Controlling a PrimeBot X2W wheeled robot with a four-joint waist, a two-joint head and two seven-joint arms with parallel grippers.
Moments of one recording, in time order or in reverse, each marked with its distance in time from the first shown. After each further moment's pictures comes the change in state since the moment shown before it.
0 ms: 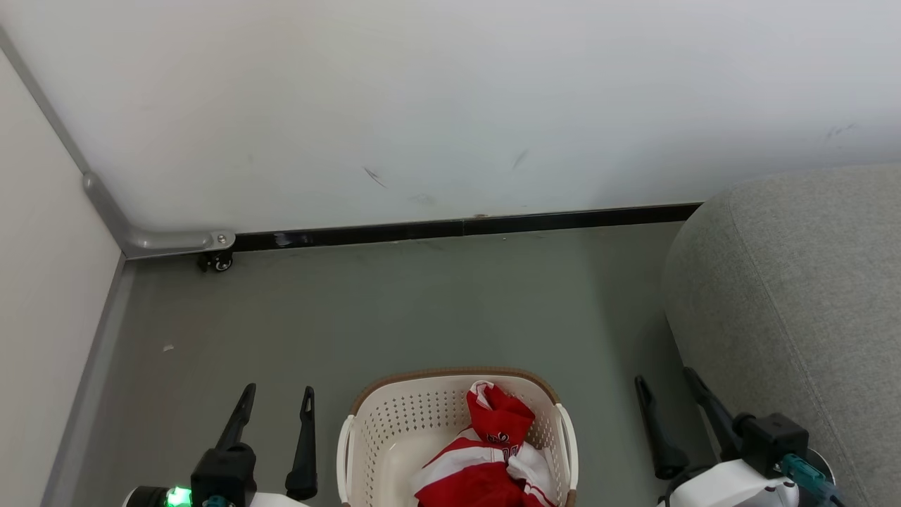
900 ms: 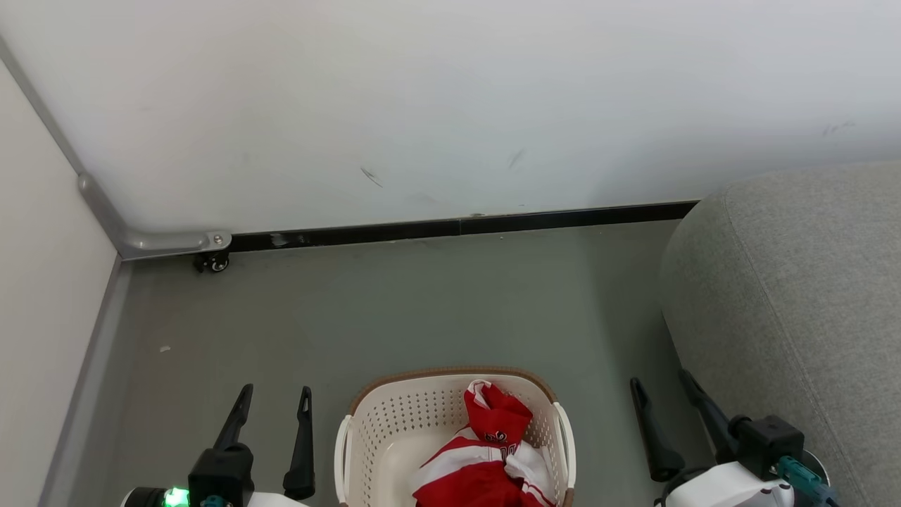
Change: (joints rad) left arm 0.000 -0.003 0.008 0.005 0.000 0.000 0.000; right arm 0.000 0.000 0.016 0.007 0.009 0.000 -0.009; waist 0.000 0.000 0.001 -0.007
